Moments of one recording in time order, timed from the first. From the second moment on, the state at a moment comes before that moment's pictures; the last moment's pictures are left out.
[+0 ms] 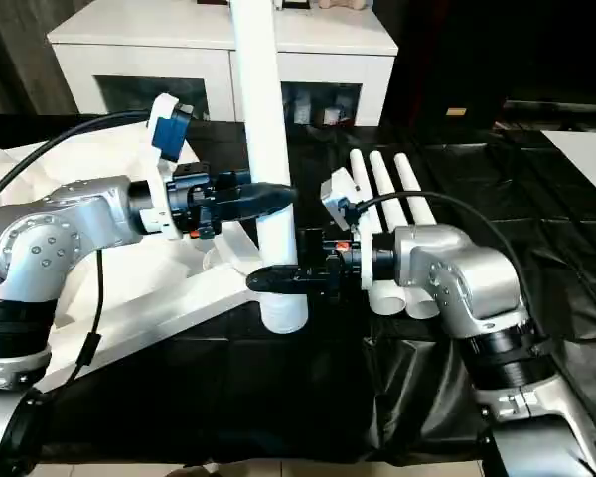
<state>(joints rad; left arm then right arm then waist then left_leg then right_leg) -0.74 0.37 -0.03 -0.01 -0.75 0.91 -0.90 -0.62 -0.48 0.17 0.06 0.54 0.74 1.21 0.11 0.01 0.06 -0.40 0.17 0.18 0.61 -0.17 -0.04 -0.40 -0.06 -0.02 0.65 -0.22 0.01</state>
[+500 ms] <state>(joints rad) -0.74 0.36 -0.05 -0.01 -0.75 0.90 -0.92 -0.59 -0.49 0.18 0.06 0.55 0.75 1.24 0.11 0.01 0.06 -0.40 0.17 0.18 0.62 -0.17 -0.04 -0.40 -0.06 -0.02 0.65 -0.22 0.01</state>
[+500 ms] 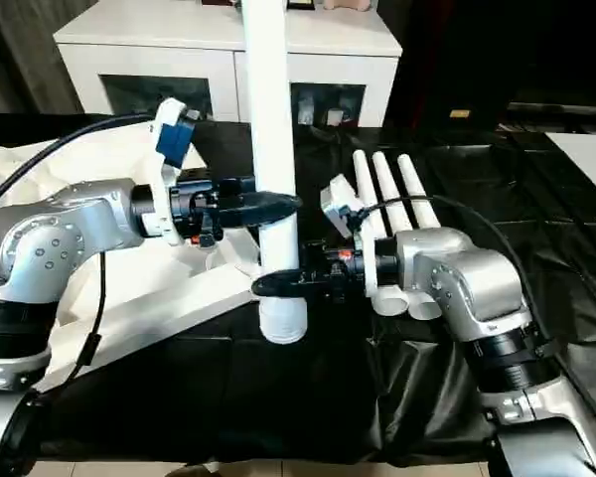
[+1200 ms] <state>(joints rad) -0.74 0.39 0.03 -0.02 -0.81 0.94 -0.93 -0.53 -0.47 0.09 0.00 0.60 0.78 1.14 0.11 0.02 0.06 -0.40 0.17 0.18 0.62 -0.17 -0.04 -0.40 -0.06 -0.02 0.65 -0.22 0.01</state>
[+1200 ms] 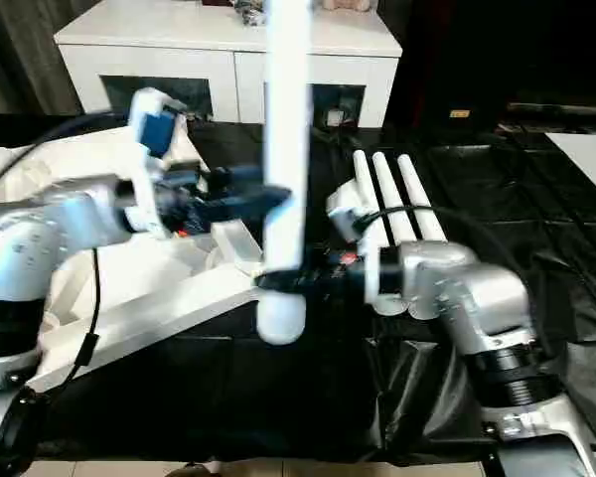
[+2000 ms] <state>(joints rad) -0.14 0.19 0.19 -0.19 -0.22 0.37 -0.13 -0.32 -0.14 -0.05 -0.05 0.21 0.38 0.28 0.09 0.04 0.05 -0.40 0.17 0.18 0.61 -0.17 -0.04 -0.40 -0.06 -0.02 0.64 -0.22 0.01</state>
